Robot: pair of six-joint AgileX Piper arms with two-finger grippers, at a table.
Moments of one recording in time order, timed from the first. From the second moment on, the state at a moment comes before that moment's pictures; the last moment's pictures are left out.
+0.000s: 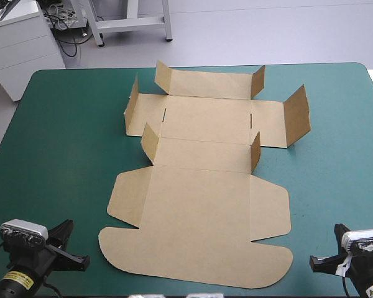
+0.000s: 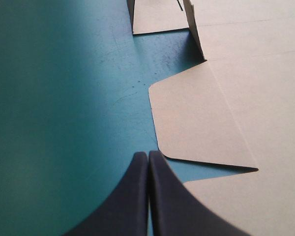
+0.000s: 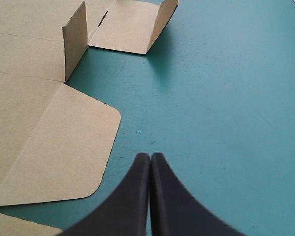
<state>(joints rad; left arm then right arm) -0.24 0.18 -0.38 -0.03 0.73 0.01 -0.03 0.11 -0.45 0.10 0.85 -0.16</state>
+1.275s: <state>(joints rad) -0.24 0.73 -0.83 0.01 0.85 -0.12 -0.03 0.67 -0.82 0.12 0.90 -0.16</state>
